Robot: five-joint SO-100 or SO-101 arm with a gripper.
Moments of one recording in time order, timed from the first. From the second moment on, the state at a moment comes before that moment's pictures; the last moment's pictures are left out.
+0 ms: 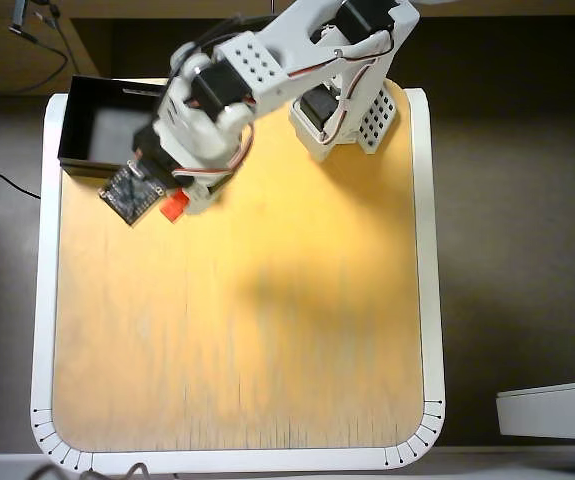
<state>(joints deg) 59.1 113.4 88.5 94.3 191.1</state>
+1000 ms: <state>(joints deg) 91.1 101.0 88.5 84.6 202.9</state>
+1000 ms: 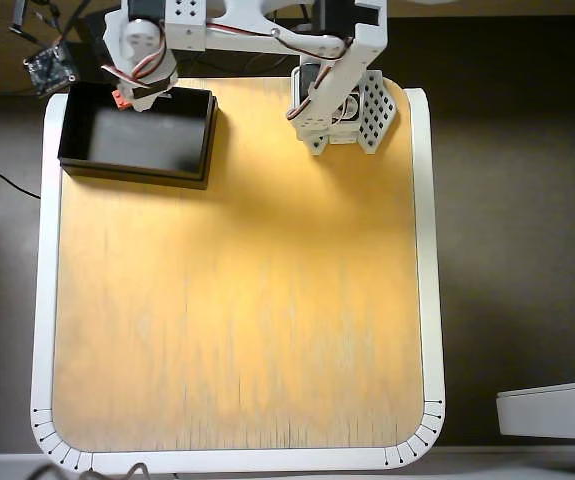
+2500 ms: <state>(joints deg) 87.5 92.5 88.5 79.4 190.2</state>
